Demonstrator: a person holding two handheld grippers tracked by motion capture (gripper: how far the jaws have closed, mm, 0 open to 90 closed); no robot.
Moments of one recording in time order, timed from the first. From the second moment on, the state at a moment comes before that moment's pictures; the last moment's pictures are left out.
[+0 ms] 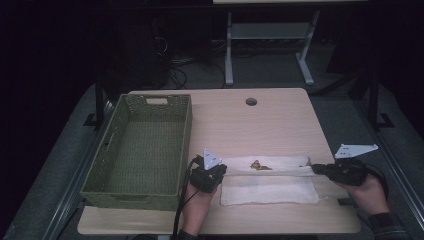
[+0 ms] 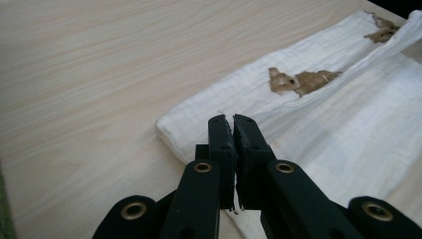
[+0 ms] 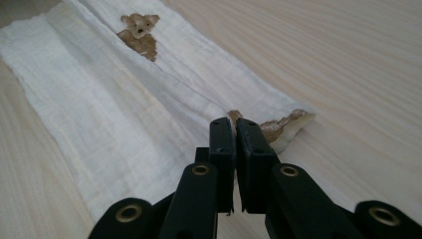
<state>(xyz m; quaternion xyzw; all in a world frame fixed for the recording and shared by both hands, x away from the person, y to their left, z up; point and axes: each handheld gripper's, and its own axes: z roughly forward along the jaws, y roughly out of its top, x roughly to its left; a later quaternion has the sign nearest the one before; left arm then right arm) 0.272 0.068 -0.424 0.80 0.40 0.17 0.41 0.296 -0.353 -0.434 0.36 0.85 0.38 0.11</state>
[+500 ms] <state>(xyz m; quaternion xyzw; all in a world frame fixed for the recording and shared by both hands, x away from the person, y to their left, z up) 0.245 0.076 -0.435 0.82 0.40 0.14 0.40 0.261 -0.352 -0.439 0.36 0.85 0.38 0.09</state>
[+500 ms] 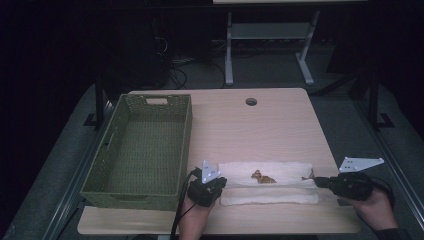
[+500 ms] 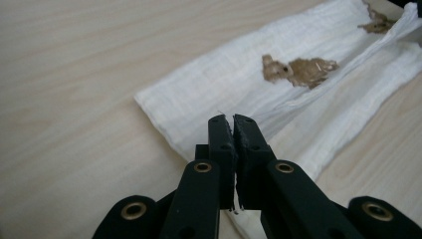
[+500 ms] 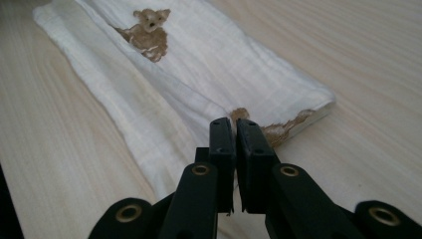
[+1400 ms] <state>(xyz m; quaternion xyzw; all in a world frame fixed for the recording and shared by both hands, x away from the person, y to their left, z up) 0.255 0.067 -0.433 0.82 0.39 0.12 0.40 0.263 -0.346 -0.433 0.34 0.85 0.39 0.08</state>
